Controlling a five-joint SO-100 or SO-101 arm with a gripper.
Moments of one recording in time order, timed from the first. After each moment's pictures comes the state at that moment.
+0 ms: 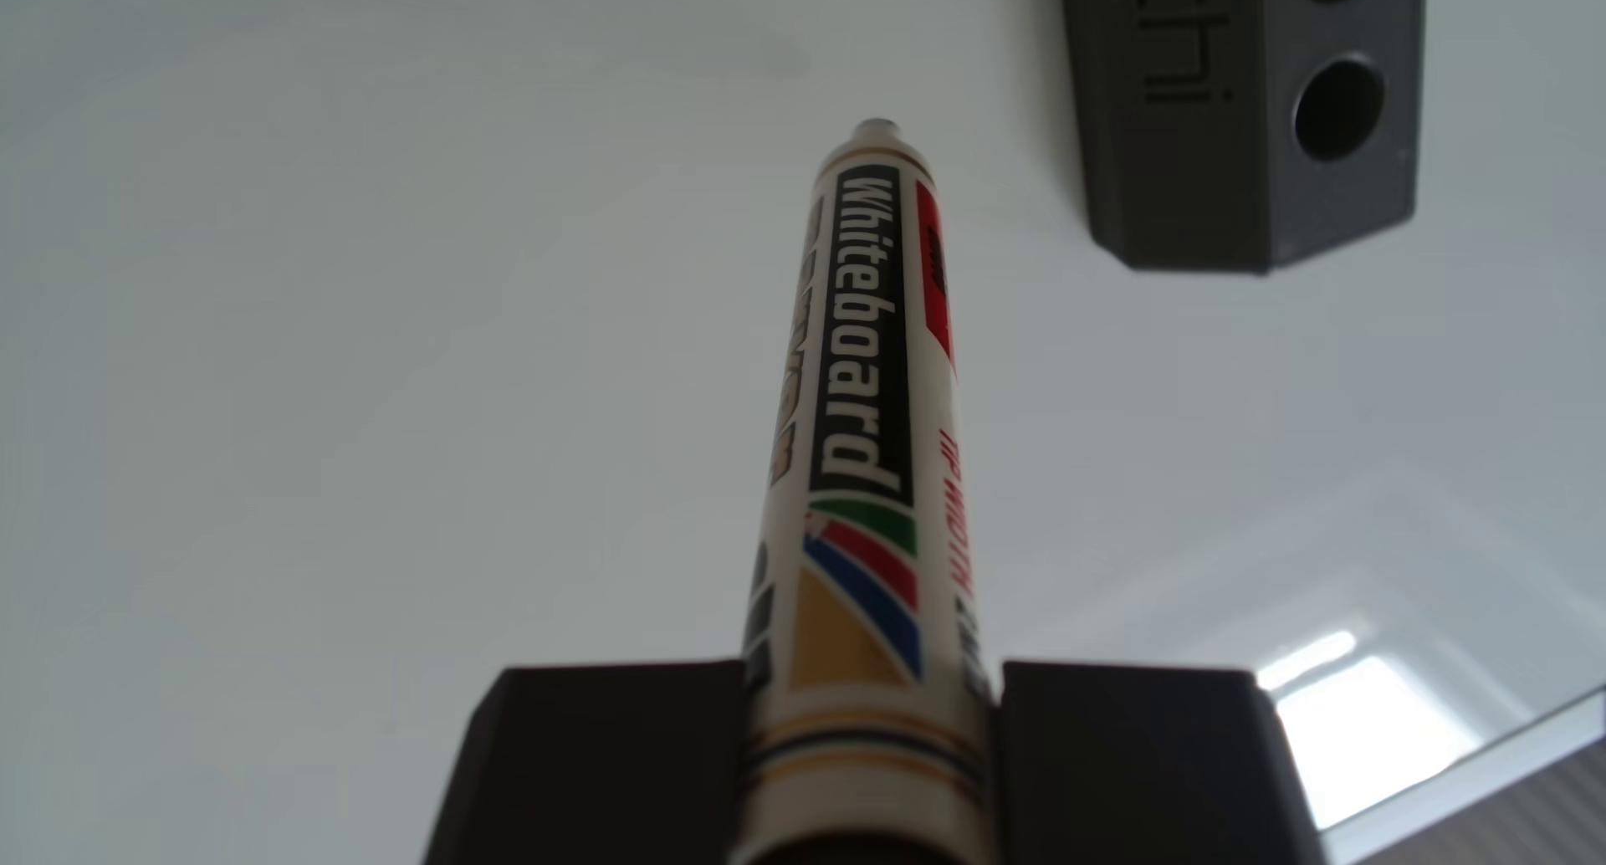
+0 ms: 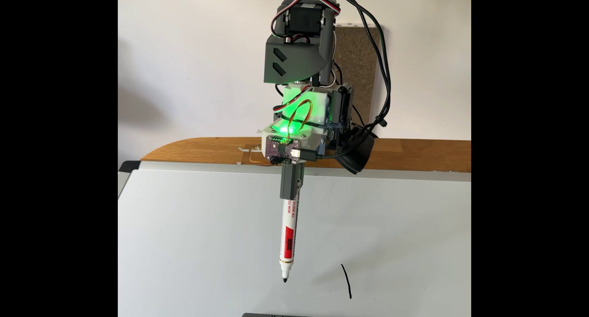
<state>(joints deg) 6.0 87.2 74.0 91.4 -81.7</state>
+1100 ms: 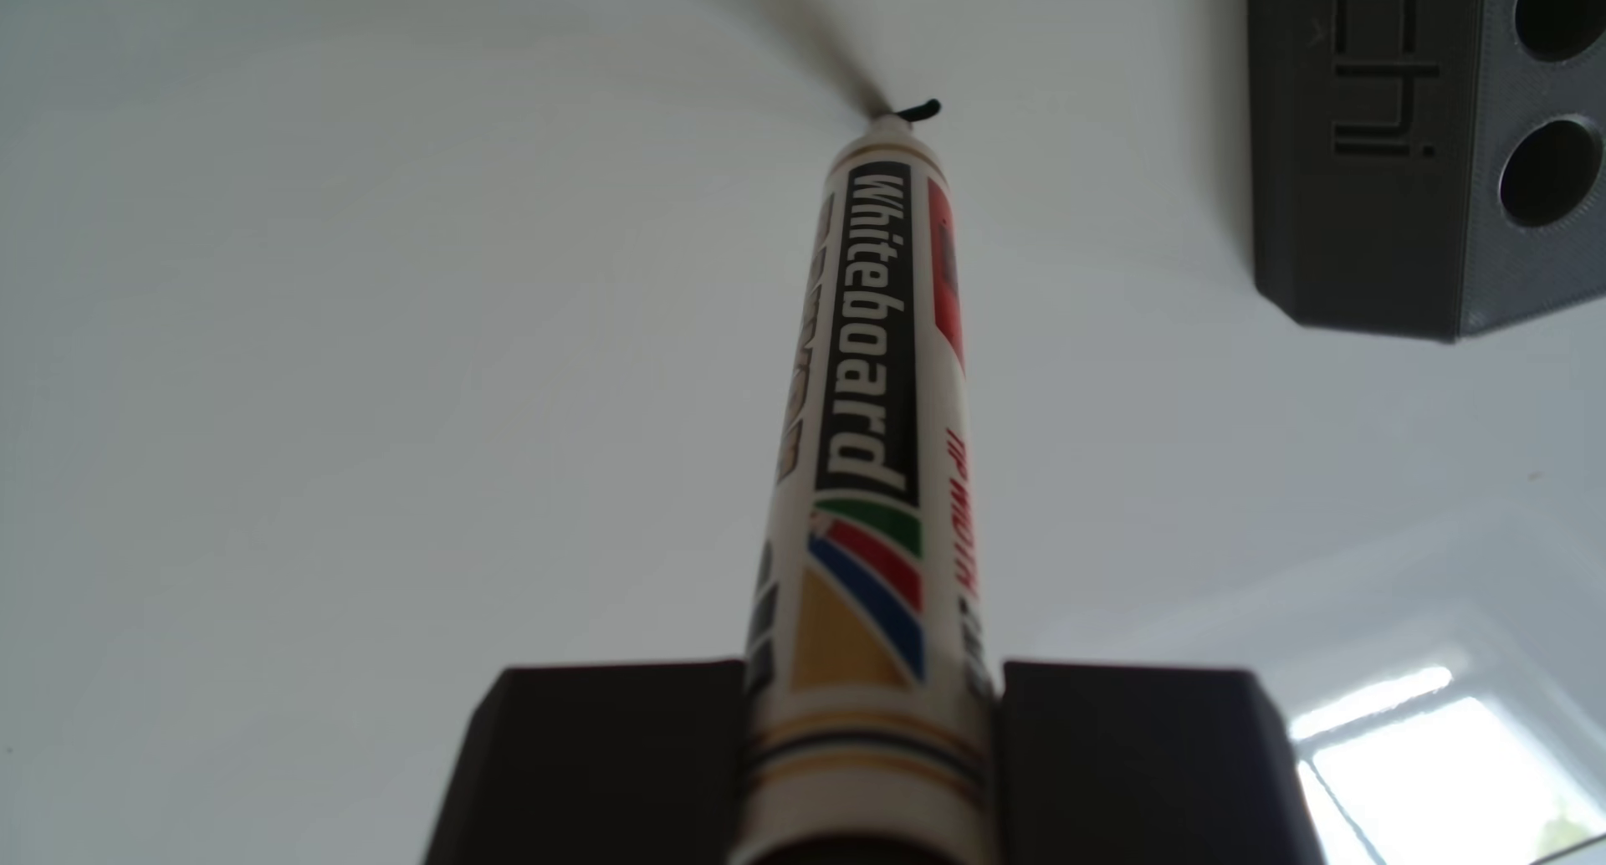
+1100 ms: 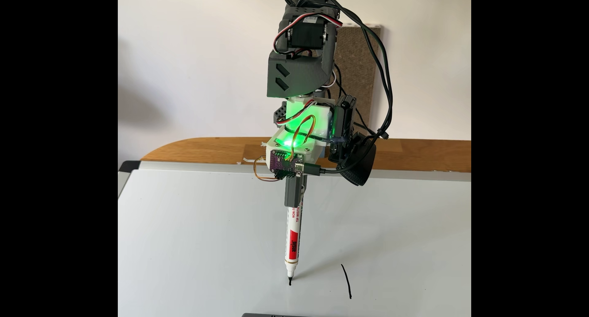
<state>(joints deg) 6.2 84.0 73.9 95.6 -81.7</state>
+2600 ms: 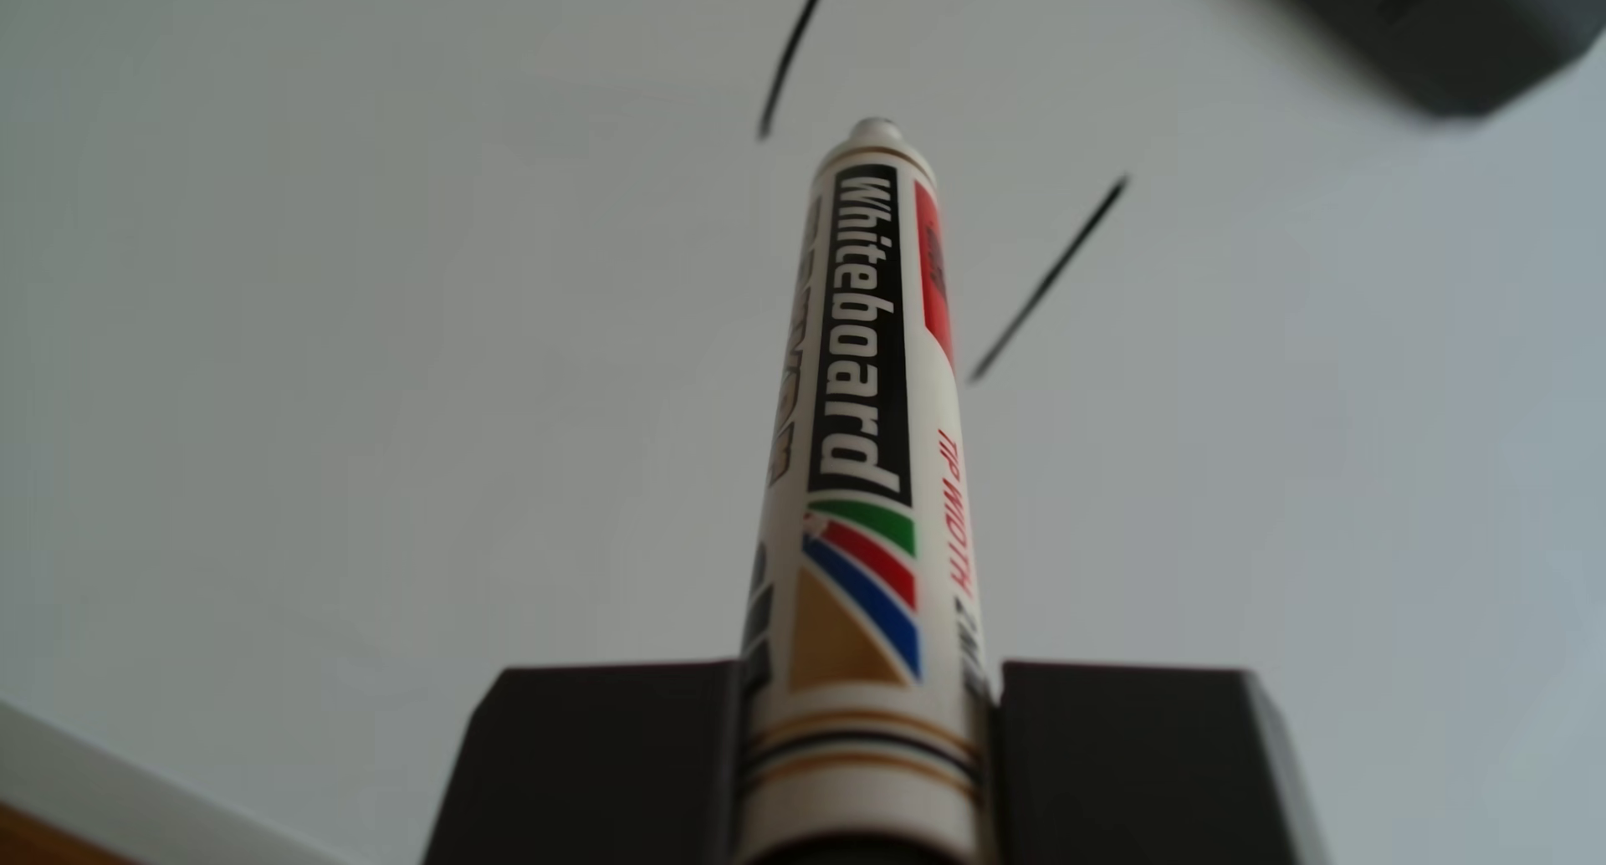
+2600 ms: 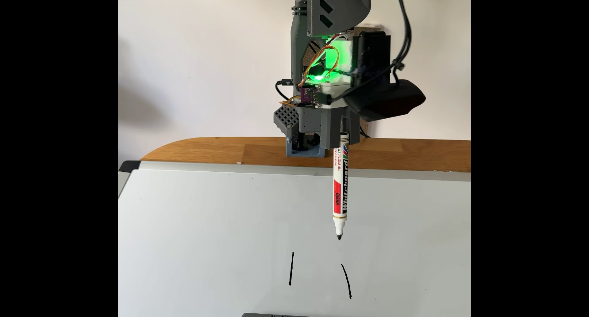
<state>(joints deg) -8.3 105.1 78.1 103.4 -23.0</state>
